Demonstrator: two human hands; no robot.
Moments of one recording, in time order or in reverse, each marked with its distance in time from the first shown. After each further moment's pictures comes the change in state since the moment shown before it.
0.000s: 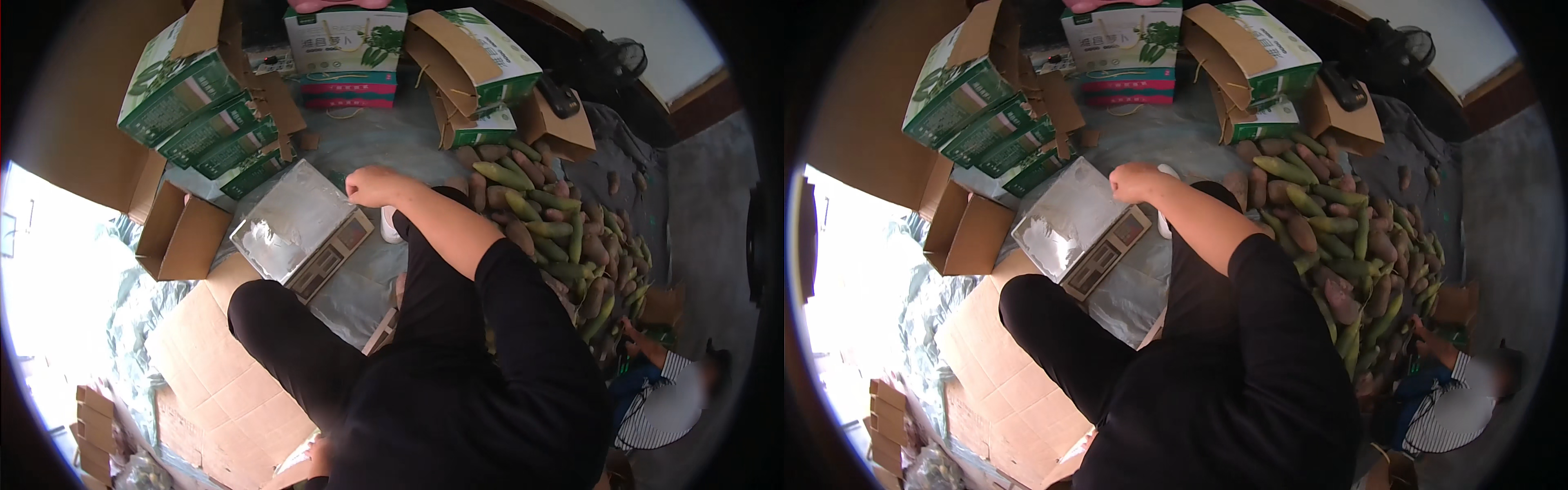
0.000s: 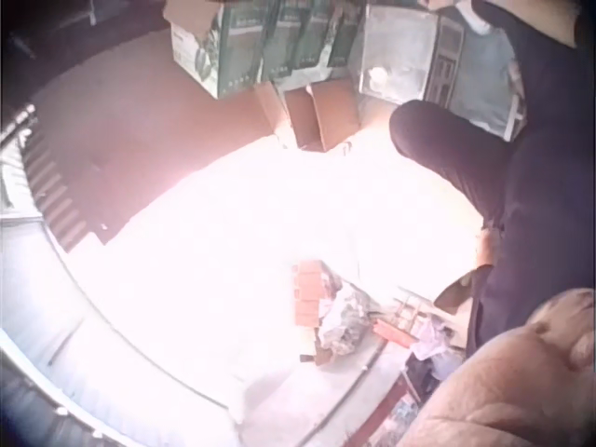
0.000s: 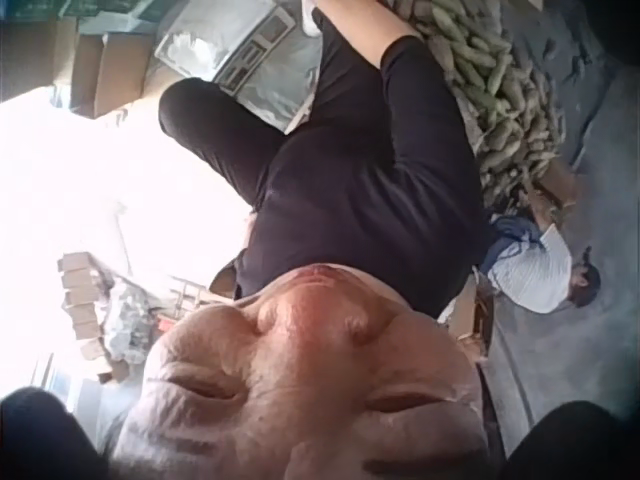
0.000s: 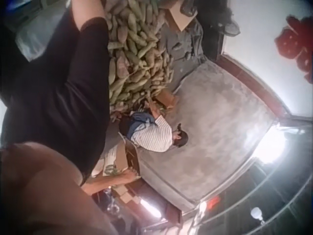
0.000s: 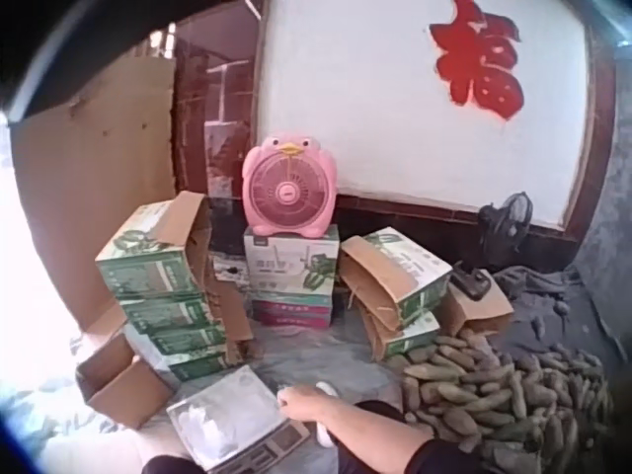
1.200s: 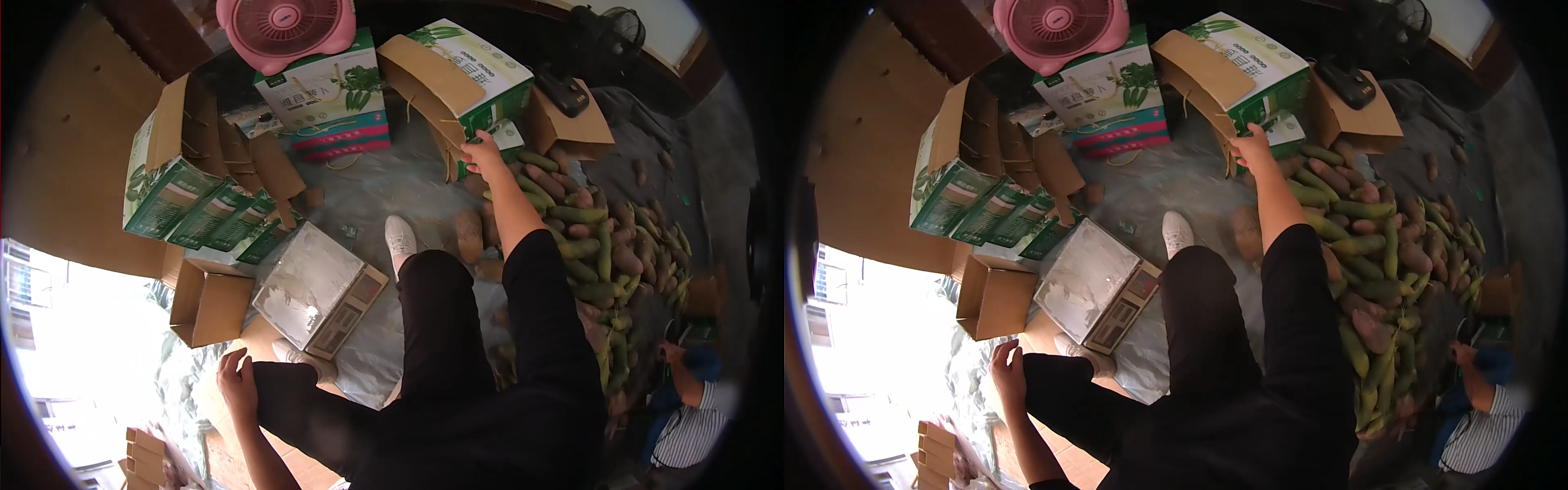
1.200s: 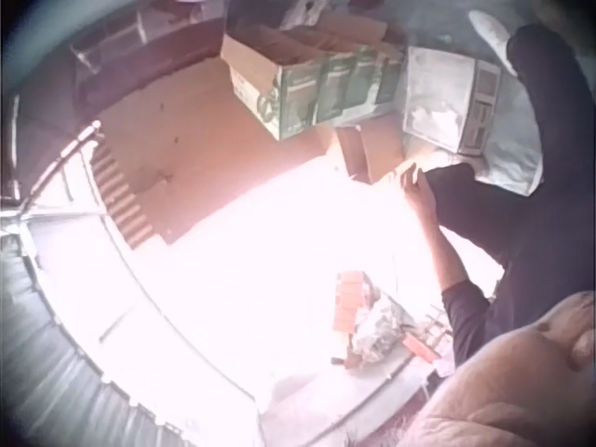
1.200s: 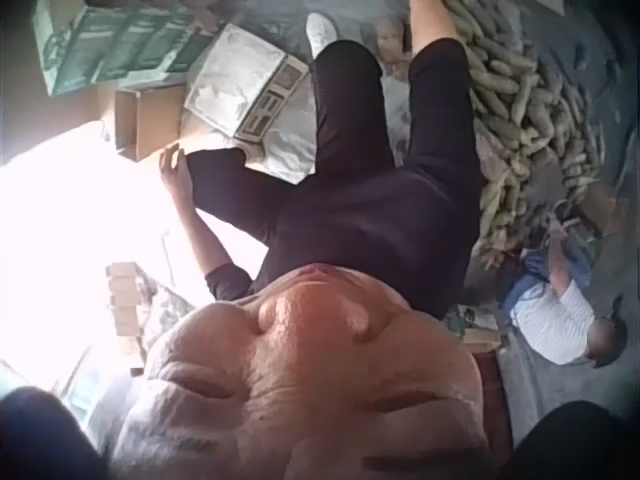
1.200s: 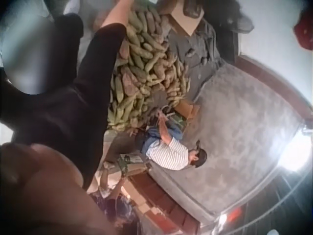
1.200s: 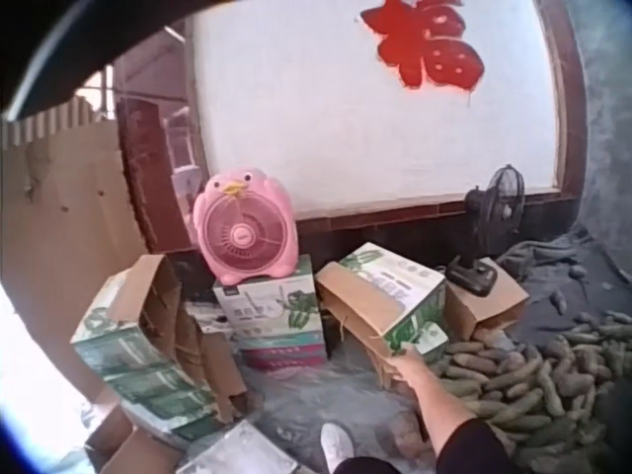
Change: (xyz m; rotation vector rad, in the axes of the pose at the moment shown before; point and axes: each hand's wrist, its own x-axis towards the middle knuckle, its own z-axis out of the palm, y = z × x) left_hand -0.110 0.141 -0.457 -0.461 1.190 0.549; right_hand -0.018 0.288 -0.092 1.237 0.837 0.595
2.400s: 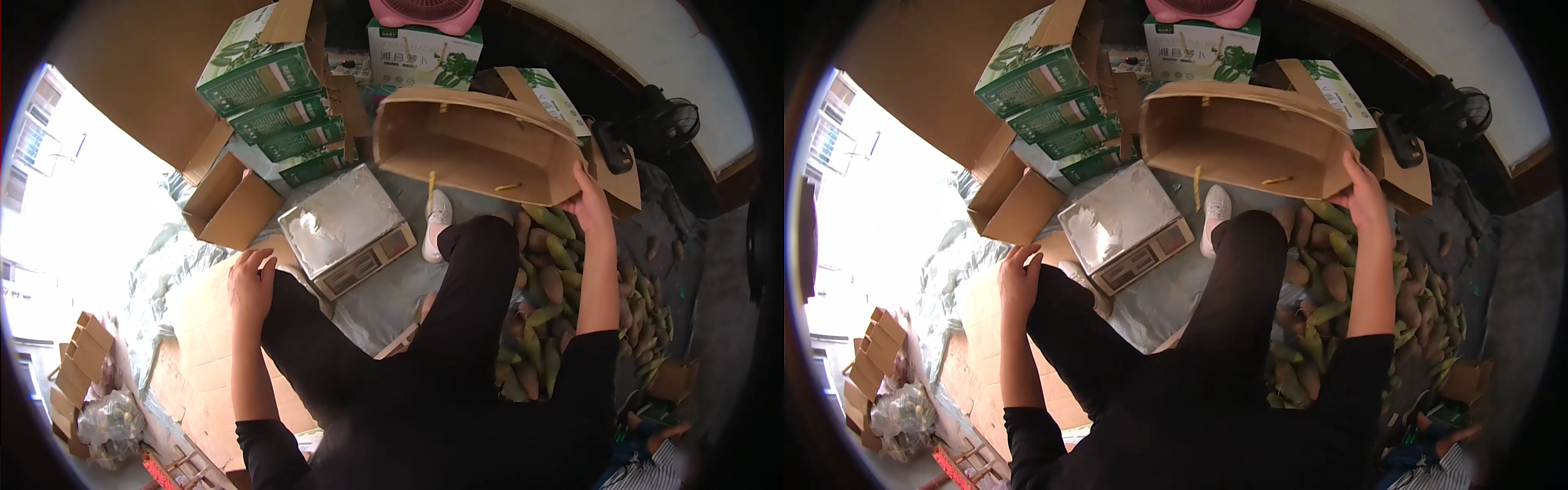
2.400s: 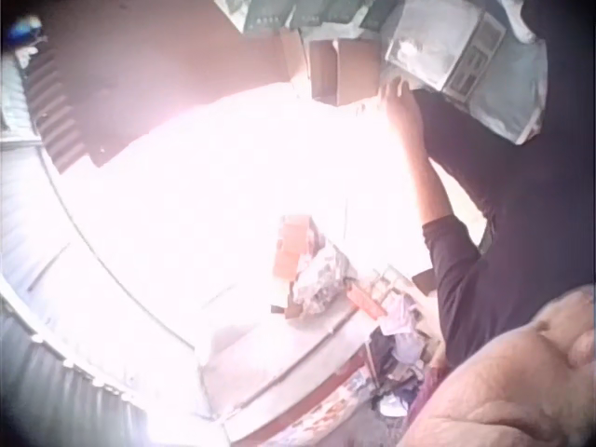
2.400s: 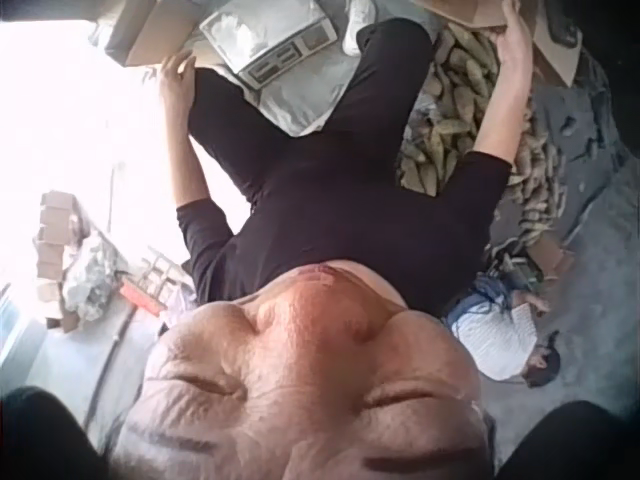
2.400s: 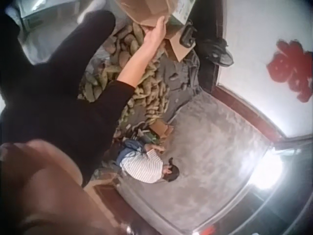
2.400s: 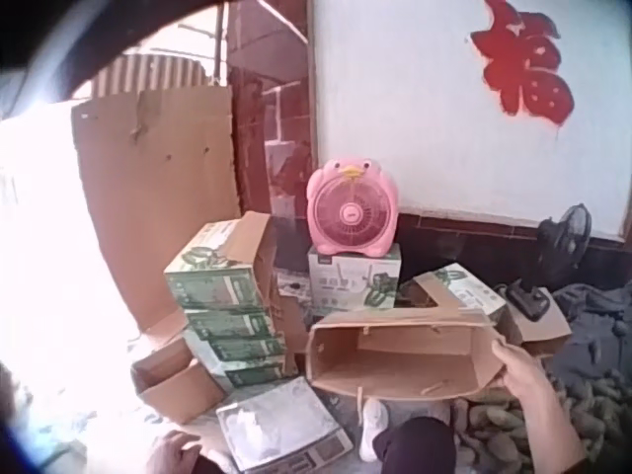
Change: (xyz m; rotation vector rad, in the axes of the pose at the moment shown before) left_hand -0.023 -0.016 -0.015 -0.058 0.092 0.011; right_hand -0.214 -0.092 -0.059 0.039 -0.317 -0.138
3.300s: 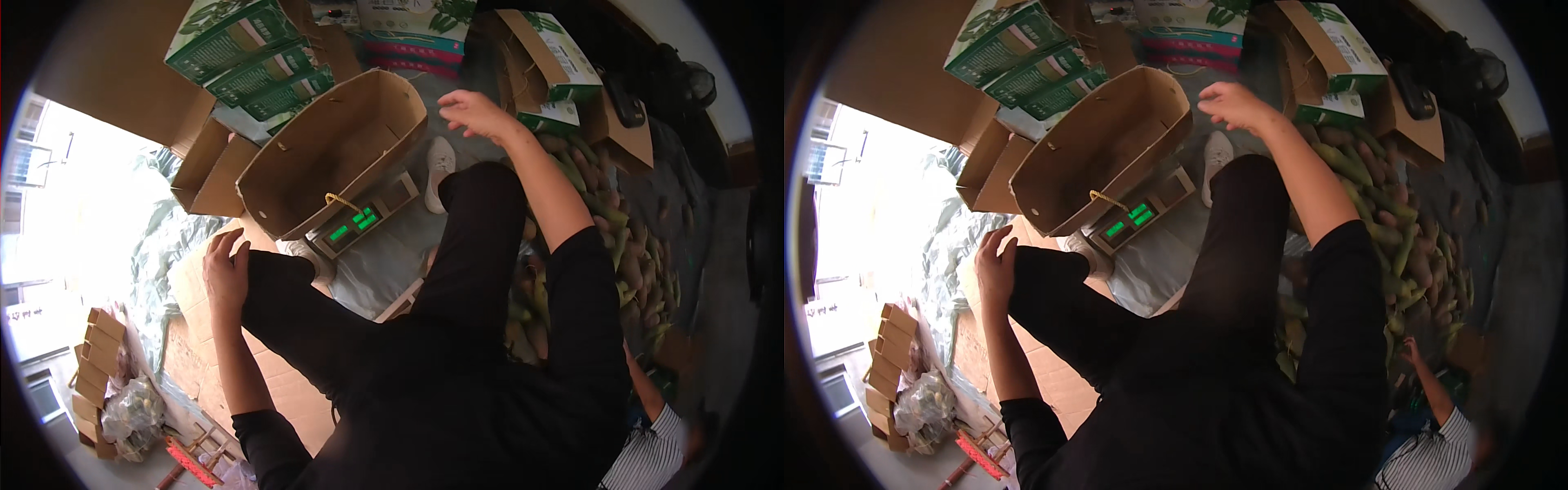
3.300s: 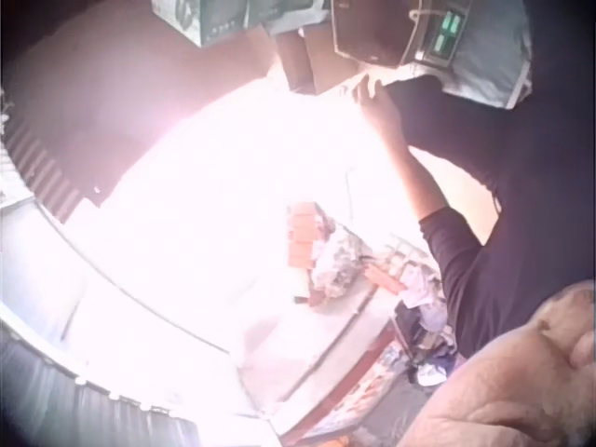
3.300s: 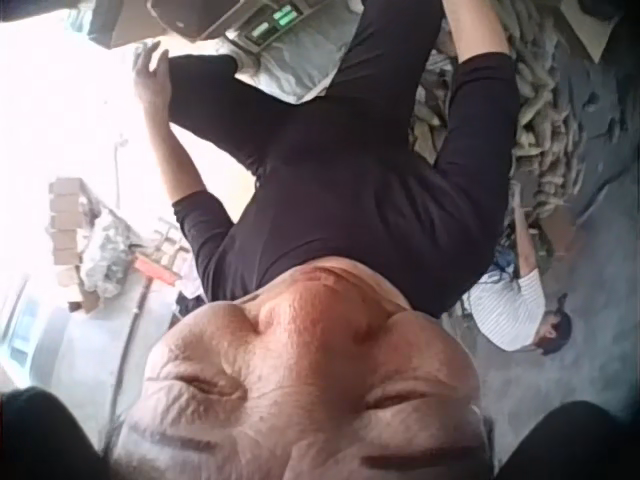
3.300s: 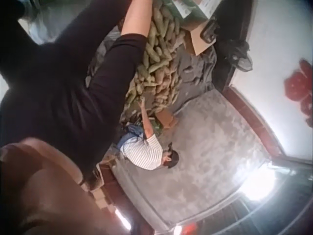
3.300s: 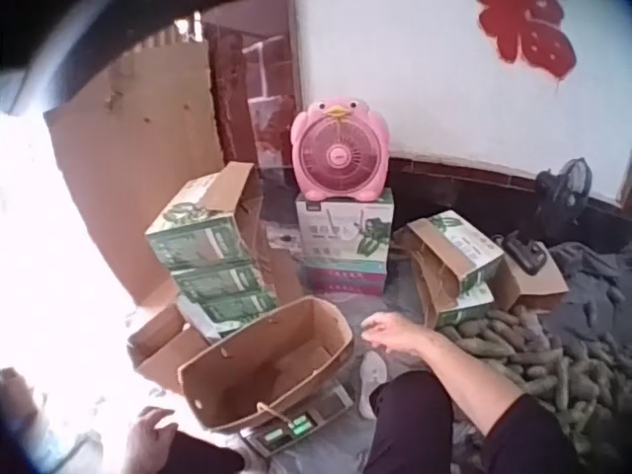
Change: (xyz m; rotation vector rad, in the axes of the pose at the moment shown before) left_hand -0.015 -0.025 -0.015 0.065 -0.035 -0.051; right_hand 0.079 0.072 0.165 -0.658 -0.554 0.033
